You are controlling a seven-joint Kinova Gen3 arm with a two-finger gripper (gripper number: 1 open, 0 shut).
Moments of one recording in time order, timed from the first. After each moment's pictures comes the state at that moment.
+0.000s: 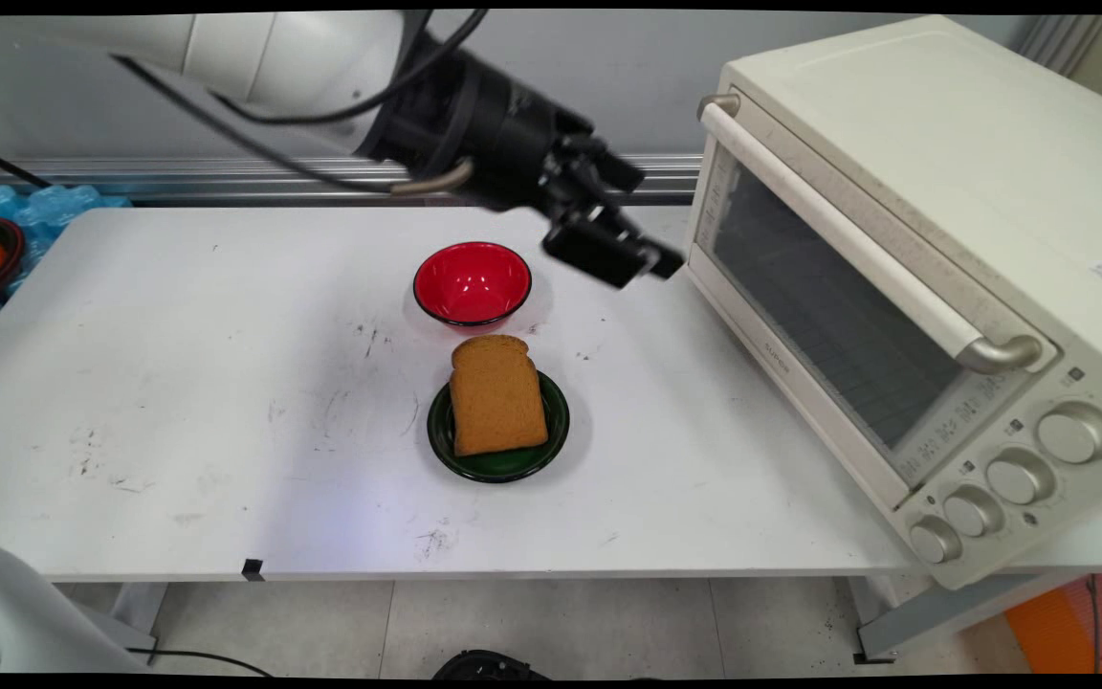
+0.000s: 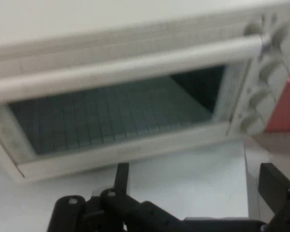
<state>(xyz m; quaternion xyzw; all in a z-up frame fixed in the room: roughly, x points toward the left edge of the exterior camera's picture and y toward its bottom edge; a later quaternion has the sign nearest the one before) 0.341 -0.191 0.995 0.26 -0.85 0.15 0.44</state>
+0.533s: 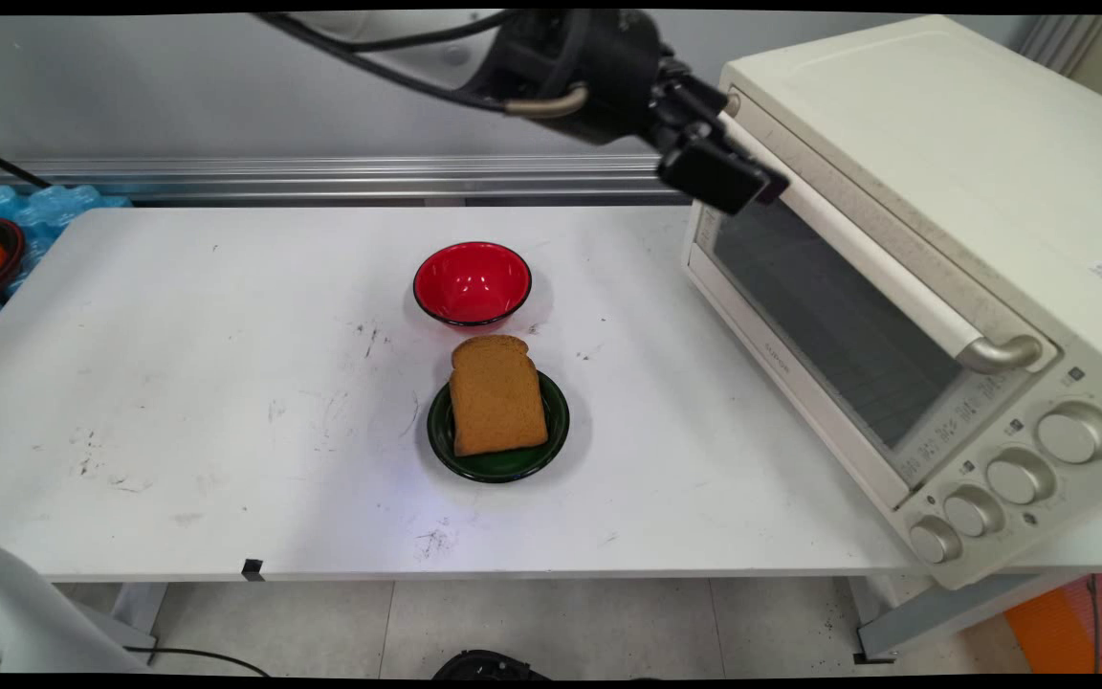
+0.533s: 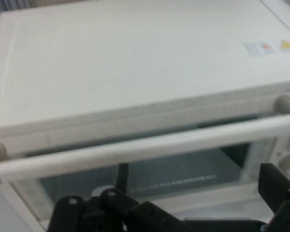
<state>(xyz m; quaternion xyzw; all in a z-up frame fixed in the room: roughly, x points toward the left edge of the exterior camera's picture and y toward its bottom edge) 0.293 -0.218 1.022 0.27 -0.83 0.20 0.45</state>
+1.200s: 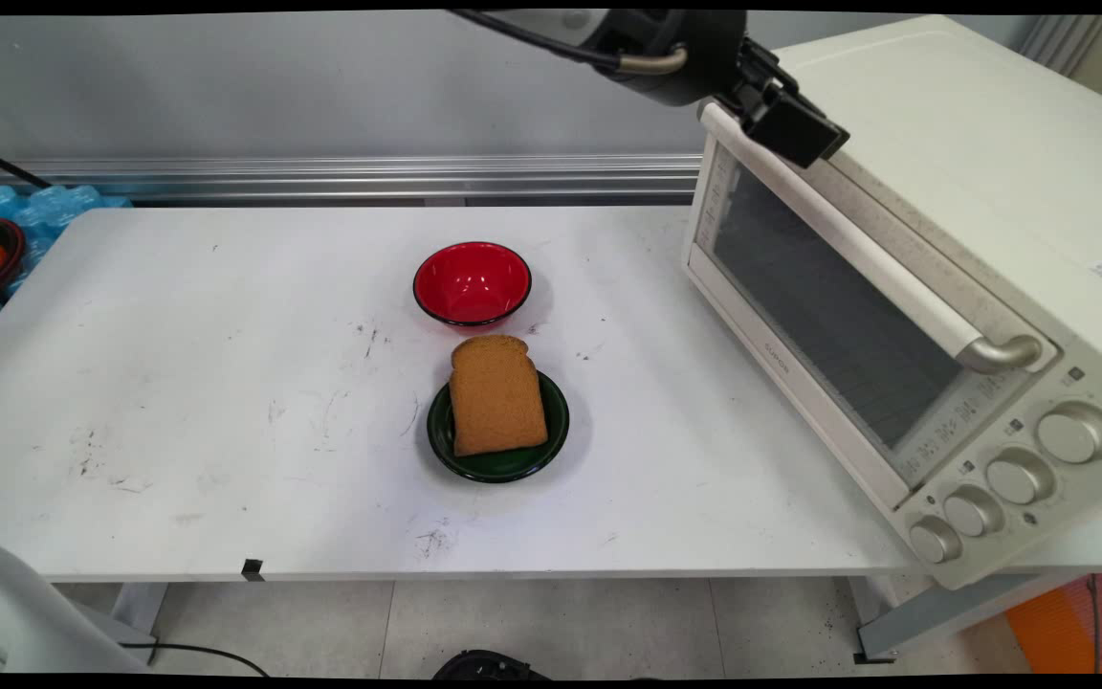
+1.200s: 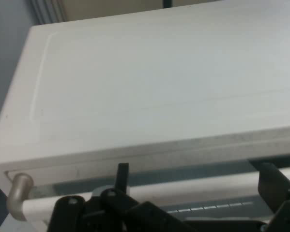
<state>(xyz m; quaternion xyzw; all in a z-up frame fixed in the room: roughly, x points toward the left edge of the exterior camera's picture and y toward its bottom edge) 0.254 -0.262 1.025 0.29 -0.82 0.23 0.44</state>
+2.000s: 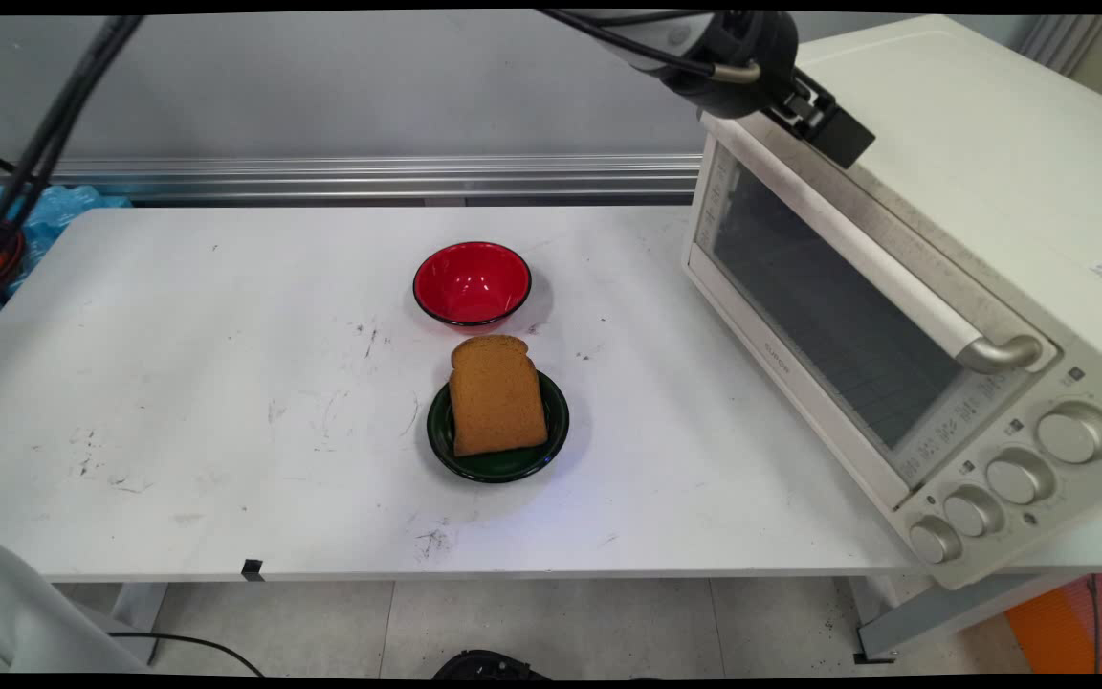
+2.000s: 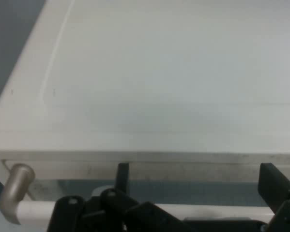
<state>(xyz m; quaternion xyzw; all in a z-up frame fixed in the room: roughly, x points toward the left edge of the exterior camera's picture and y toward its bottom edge) 0.215 -0.310 1.002 0.36 -0.81 0.21 0.41</state>
